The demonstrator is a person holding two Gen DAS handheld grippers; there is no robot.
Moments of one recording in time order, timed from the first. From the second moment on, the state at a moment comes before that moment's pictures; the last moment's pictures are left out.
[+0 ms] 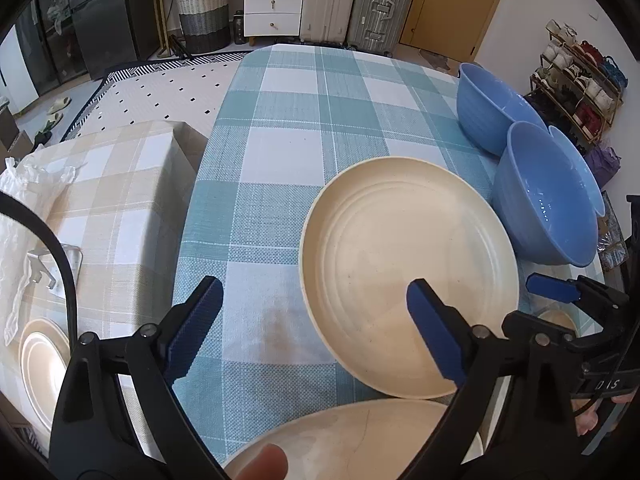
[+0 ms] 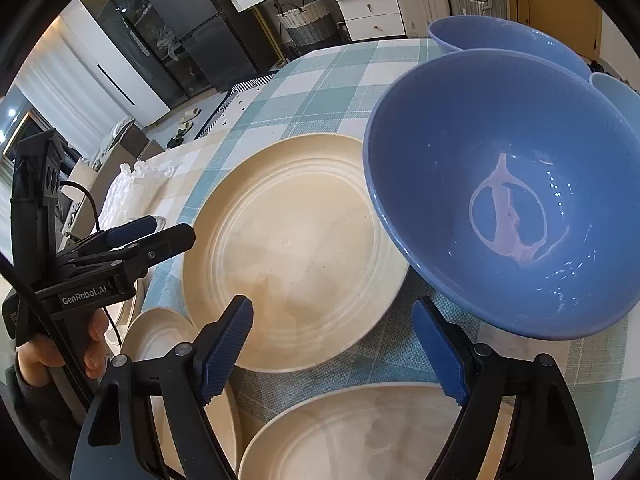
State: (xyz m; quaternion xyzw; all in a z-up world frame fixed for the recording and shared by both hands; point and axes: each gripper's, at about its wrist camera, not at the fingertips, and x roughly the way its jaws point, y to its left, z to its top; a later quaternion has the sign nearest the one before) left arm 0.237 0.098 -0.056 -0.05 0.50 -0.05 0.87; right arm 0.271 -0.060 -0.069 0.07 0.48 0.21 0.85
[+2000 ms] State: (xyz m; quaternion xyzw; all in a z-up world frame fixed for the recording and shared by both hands) left arm 0.232 0.104 -0.065 -0.07 0.50 -0.03 0.86; right arm 0.266 -0.056 -0.077 0.07 0.46 0.16 0.87
